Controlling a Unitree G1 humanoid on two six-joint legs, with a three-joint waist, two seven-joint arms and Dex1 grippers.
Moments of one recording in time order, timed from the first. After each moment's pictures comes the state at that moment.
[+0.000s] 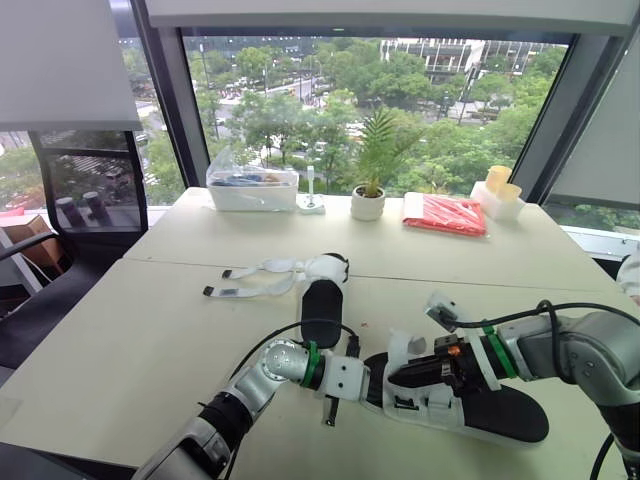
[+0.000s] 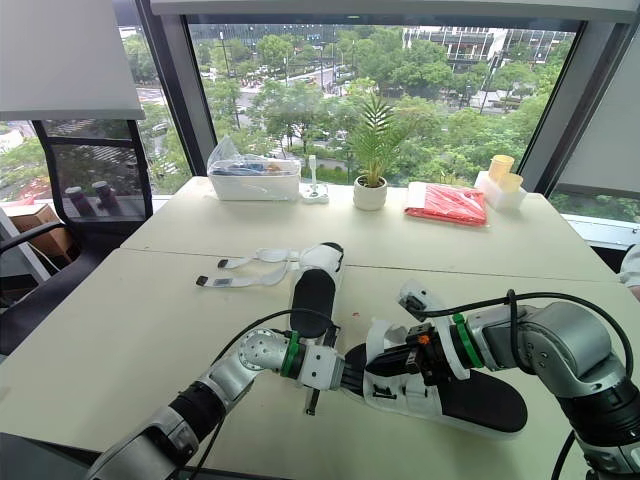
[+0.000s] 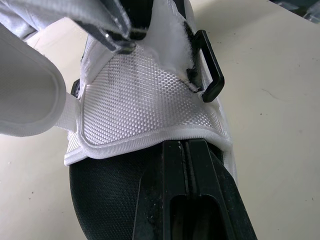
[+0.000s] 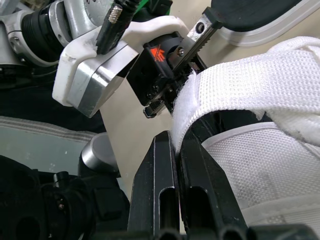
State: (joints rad) left arm -0.65 0.20 -0.55 0.59 0.07 -0.53 -1.09; right arm -0.49 -0.92 0.02 -0.36 0.92 1.36 0.89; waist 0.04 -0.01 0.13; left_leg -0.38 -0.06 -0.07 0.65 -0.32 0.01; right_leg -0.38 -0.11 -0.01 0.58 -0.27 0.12
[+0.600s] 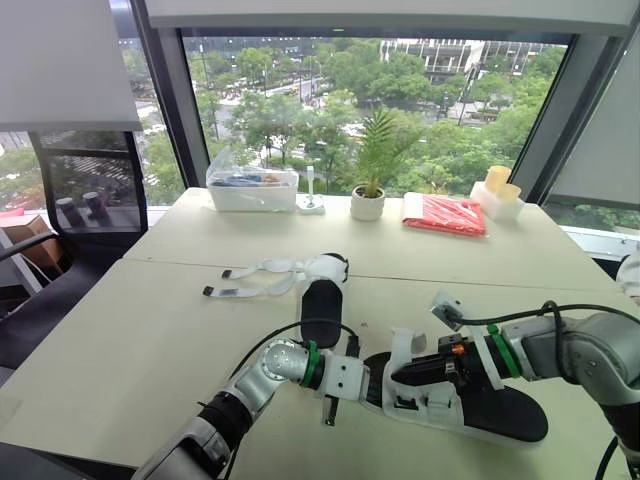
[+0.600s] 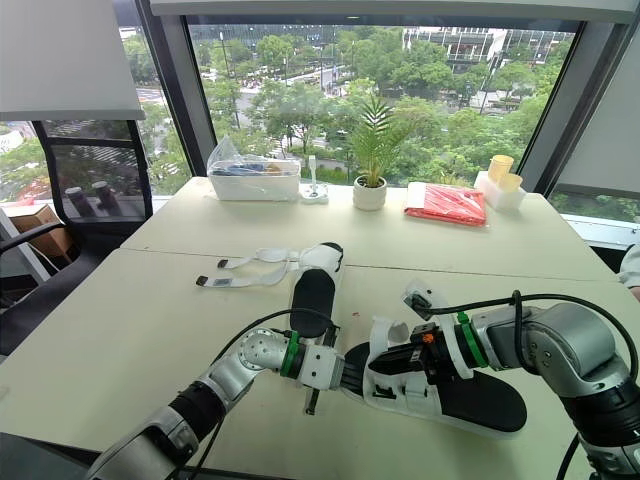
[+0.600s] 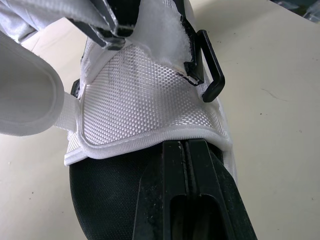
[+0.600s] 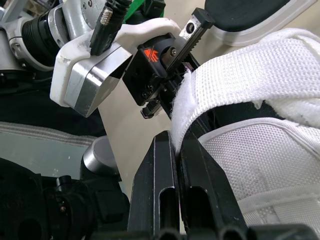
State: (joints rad) left arm -0.65 0.21 -0.55 0.59 0.07 -0.53 -1.09; right arm -0.48 -0.93 0.03 -0.33 0.89 1.31 0.92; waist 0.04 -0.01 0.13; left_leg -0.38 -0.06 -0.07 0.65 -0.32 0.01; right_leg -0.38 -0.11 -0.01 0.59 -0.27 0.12
